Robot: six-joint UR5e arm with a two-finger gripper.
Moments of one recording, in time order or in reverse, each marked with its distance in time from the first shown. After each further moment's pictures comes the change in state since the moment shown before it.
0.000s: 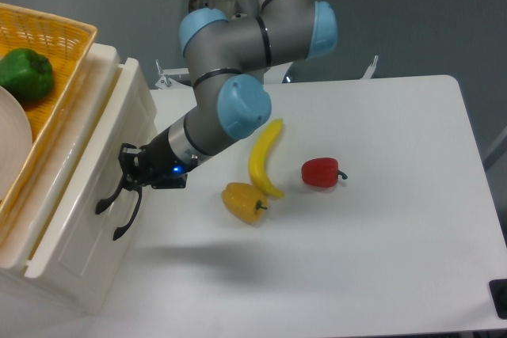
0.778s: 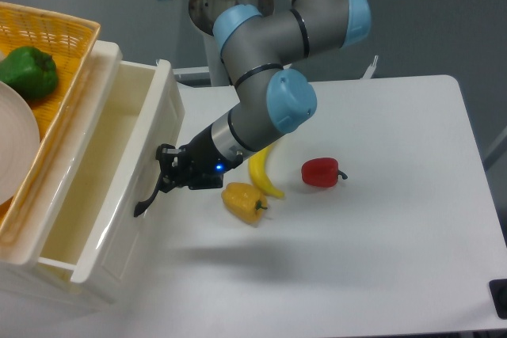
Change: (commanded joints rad) arm 0.091 0.005 0.002 -0.043 -0.002 0.075
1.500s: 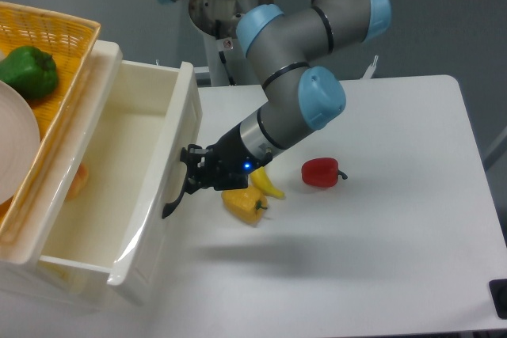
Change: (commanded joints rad) arm 0.080 0.002 -0.002 -0.006 -0.005 0.052
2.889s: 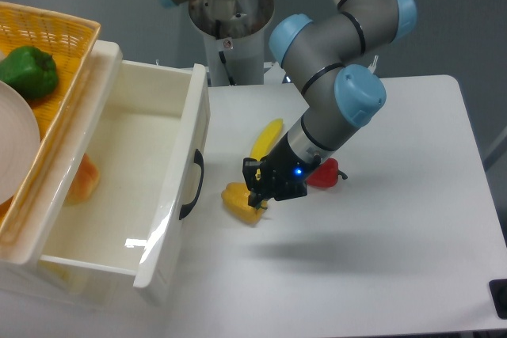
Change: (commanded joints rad) arm 0.120 -0.038 -0.009 0.095 0.114 0.067
